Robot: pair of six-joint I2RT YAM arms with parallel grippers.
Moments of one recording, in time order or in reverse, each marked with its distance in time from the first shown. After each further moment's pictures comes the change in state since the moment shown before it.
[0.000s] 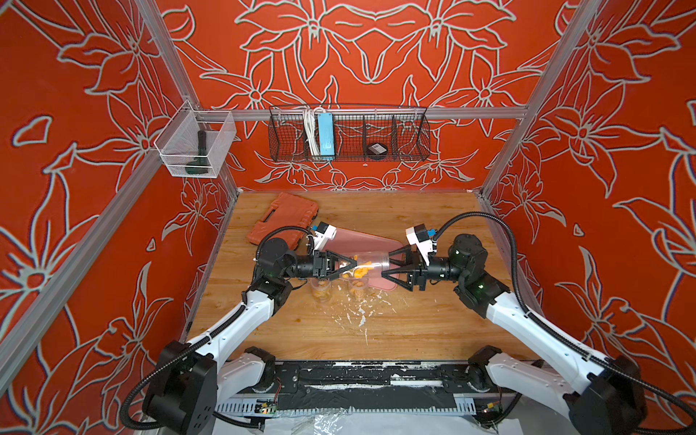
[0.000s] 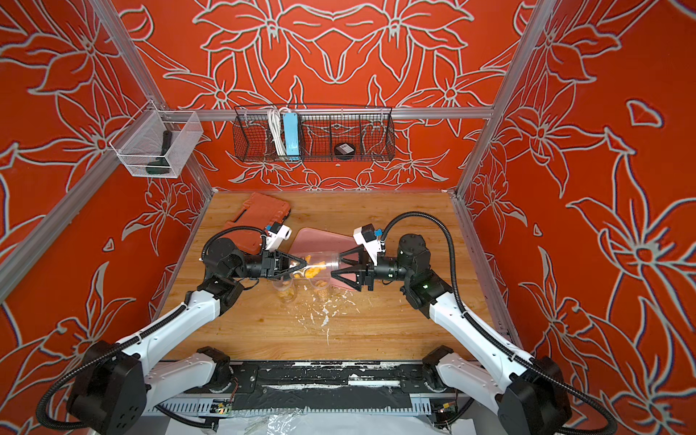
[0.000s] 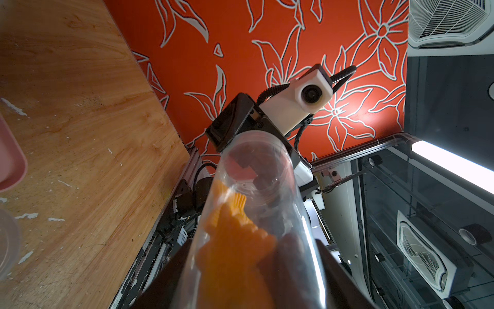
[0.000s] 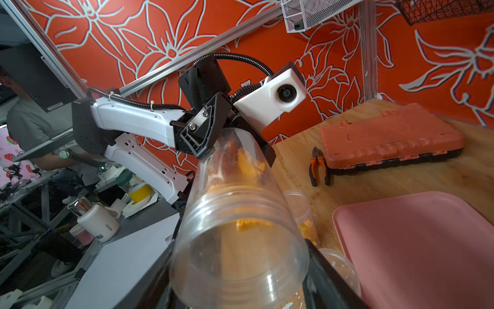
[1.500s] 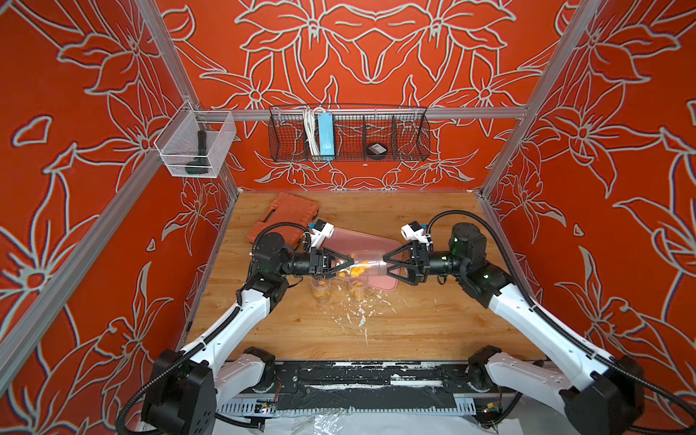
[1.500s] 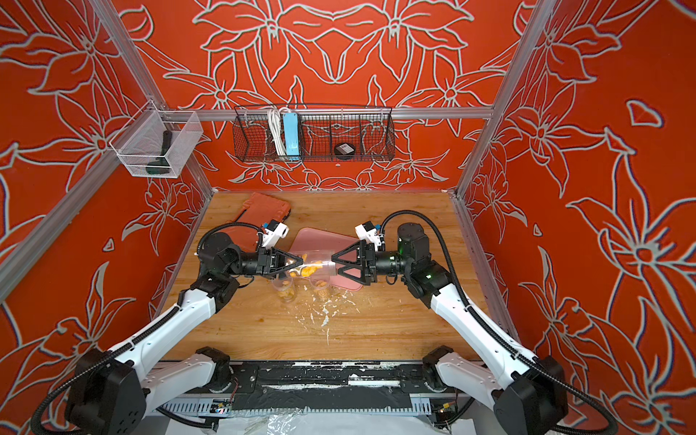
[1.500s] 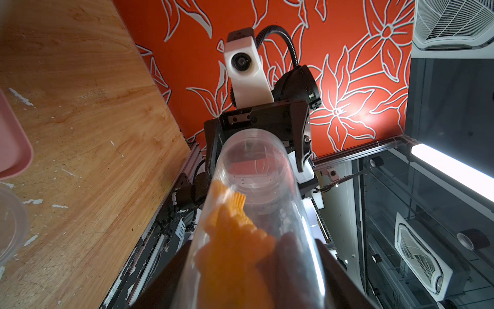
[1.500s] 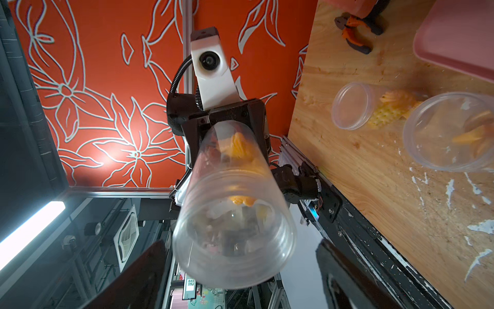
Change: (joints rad) left arm 0.031 -0.034 0.050 -0.129 0.054 0.019; right arm -0.012 0.045 0.134 -0.240 -0.106 0.982
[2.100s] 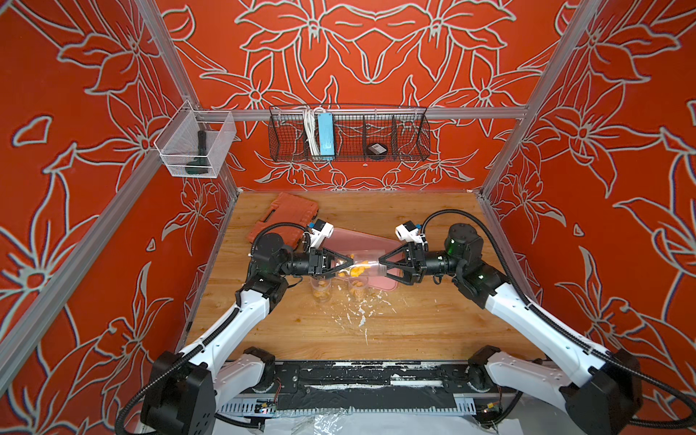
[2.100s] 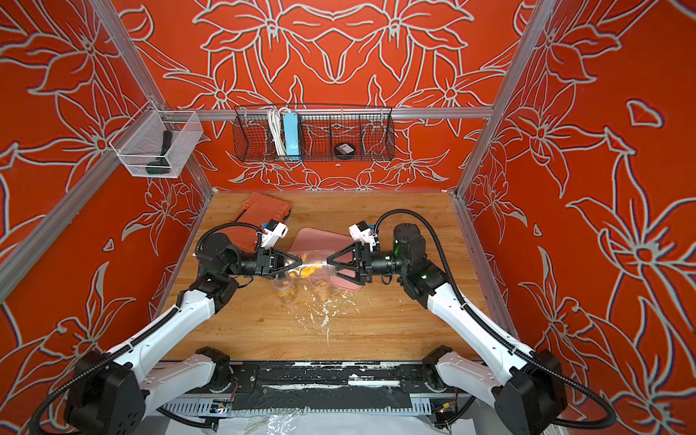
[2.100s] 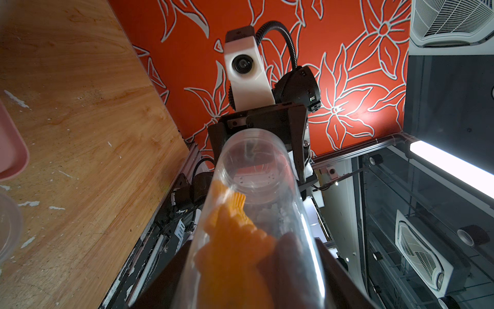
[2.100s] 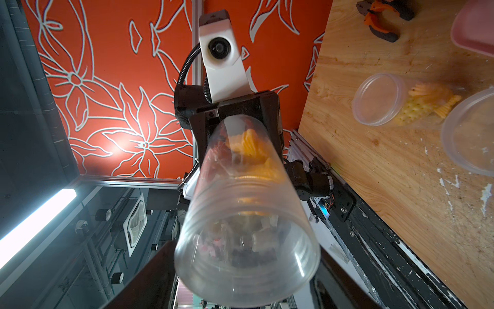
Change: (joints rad) left arm -0.002 -0.013 0.000 0.006 0.003 -0.005; right arm 0.038 0.013 -0.001 0.092 -0.007 0.053
